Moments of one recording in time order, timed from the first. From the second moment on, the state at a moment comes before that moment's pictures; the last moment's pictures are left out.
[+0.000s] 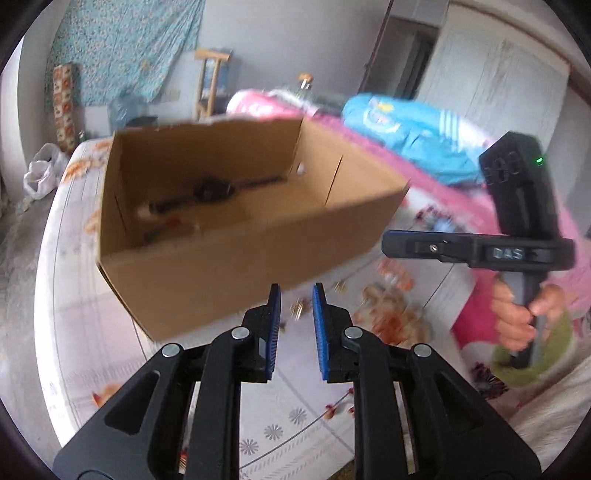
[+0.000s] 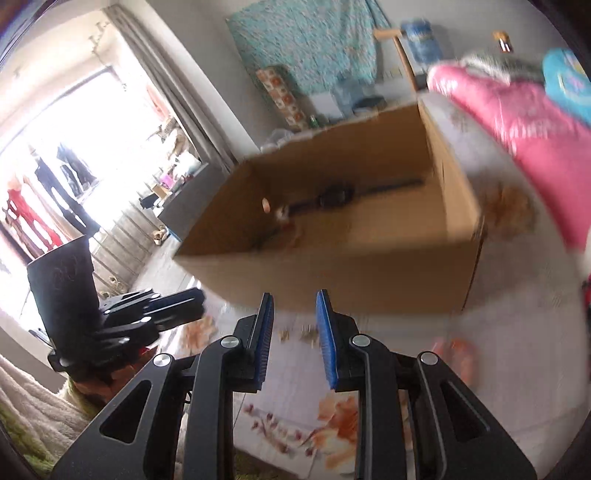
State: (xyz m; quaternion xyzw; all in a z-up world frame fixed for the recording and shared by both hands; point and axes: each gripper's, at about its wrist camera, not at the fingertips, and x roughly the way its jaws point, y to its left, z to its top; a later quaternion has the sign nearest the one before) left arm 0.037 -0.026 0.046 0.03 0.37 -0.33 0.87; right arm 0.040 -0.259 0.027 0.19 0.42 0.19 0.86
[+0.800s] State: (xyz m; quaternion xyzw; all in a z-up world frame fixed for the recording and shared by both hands) left arm 0.061 -0.068 -0.019 0.19 0.39 -0.34 0.84; right arm 0.032 -0.245 -0.013 0.21 0.45 0.18 0.85
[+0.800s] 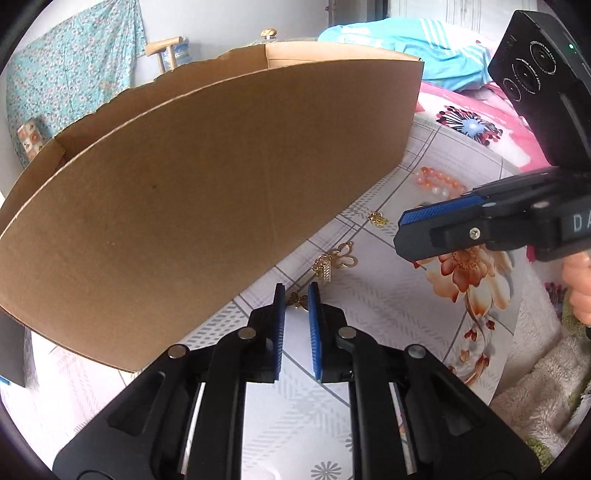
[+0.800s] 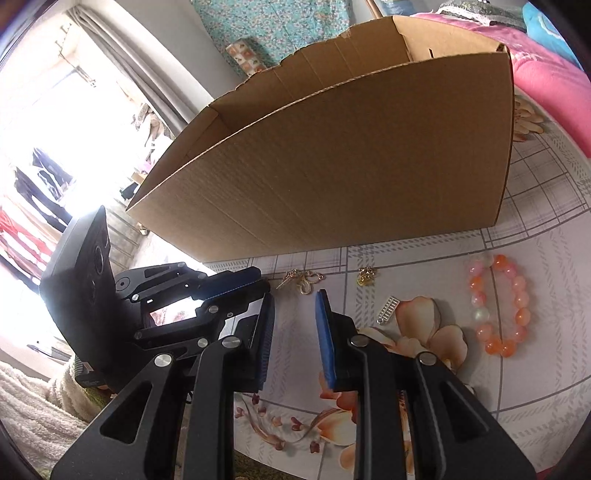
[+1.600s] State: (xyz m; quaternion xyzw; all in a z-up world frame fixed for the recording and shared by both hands) left arm 0.053 -0.028 -0.020 0.10 0.40 -0.24 0.88; right arm 0.036 -0.182 -0.002 0.02 0.44 0.14 0.89
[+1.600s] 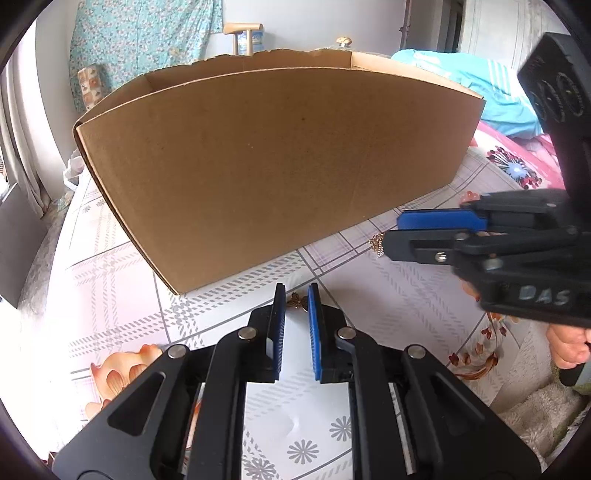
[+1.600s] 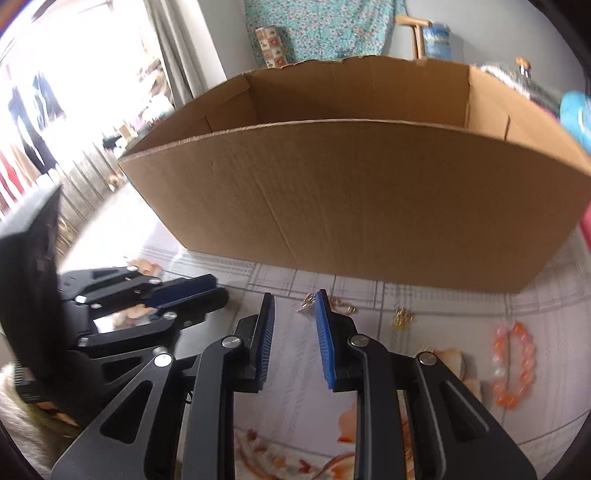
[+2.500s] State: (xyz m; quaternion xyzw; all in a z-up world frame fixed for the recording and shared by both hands) left arm 0.055 -0.004 -0.019 0.05 0.40 -0.26 0.88; right arm 0.025 -0.199 0.024 0.08 0.44 0.14 0.88
